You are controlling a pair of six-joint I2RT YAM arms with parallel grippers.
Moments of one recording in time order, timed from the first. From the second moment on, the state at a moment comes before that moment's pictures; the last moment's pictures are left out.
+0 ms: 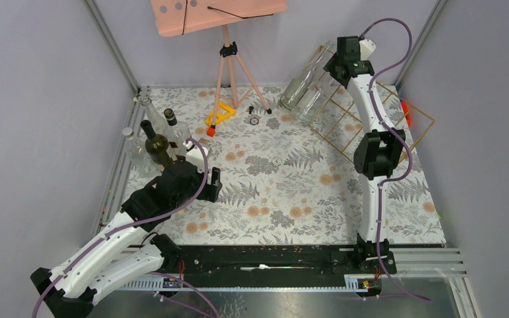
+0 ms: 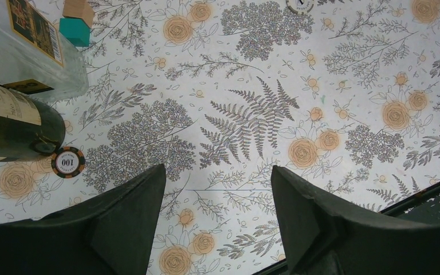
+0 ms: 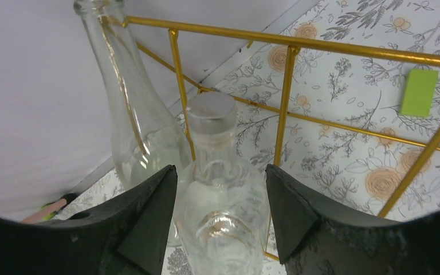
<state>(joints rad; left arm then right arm) -0.73 0.72 0.77 -0.66 -0.22 -0.26 0.13 2.30 2.39 -0.73 0.35 0.71</state>
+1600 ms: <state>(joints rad) -0.73 0.73 0.77 -0.66 -0.27 -0.26 0.40 1.87 1.94 -0.45 0.33 0.31</state>
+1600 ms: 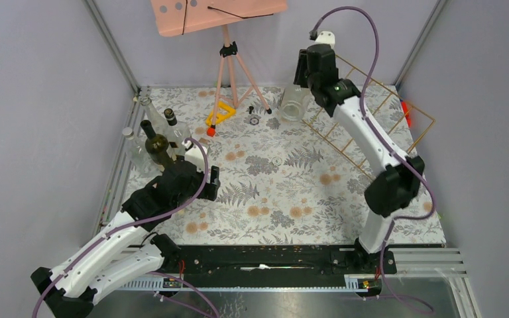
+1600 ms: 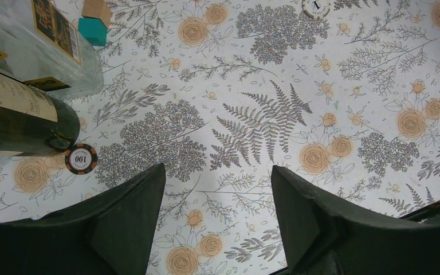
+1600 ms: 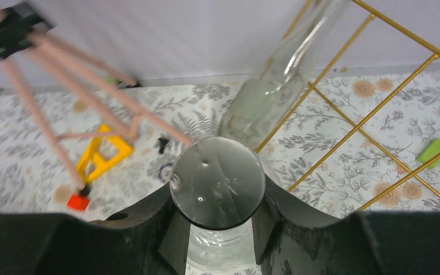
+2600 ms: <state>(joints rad) -0.73 0.56 0.79 -0.71 -0.24 -0.34 1.10 1.05 0.72 -0.07 0.21 0.09</state>
